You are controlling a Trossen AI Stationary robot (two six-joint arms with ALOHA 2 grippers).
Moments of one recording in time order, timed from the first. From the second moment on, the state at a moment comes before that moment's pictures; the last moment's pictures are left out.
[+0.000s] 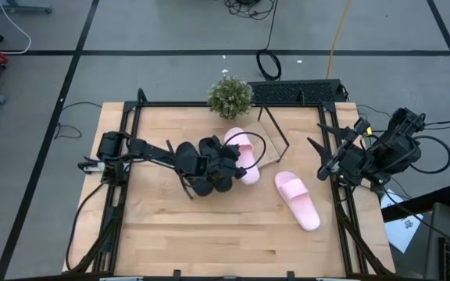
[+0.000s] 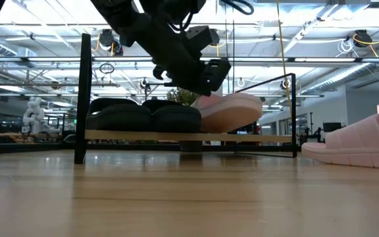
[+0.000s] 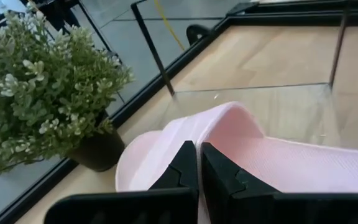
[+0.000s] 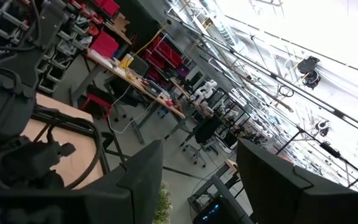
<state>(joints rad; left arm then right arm) -0.07 1.92 1.19 0.15 -0.84 -0.14 0.80 0.81 0.90 0.47 1.36 -1.25</state>
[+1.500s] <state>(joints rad) -0.05 1.92 1.19 -0.03 -0.85 -0.20 0.80 0.81 0.82 0.48 1.36 -1.23</state>
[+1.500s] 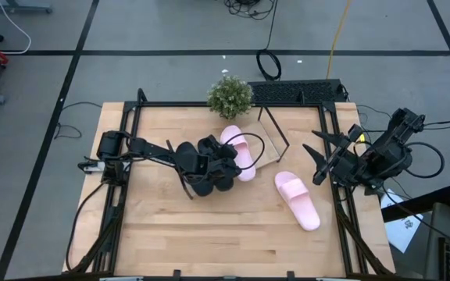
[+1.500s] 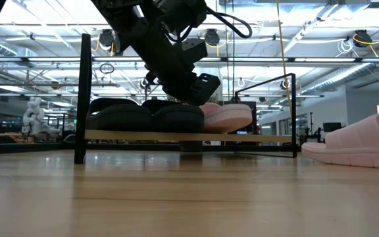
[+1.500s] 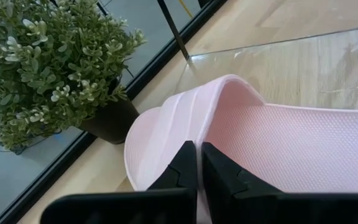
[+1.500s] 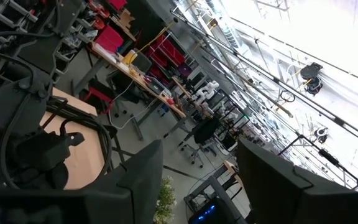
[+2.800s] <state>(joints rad) -0.08 1.91 1.21 -0.02 -0.84 -0.22 0.80 0.81 0.82 0.48 1.36 -1.22</state>
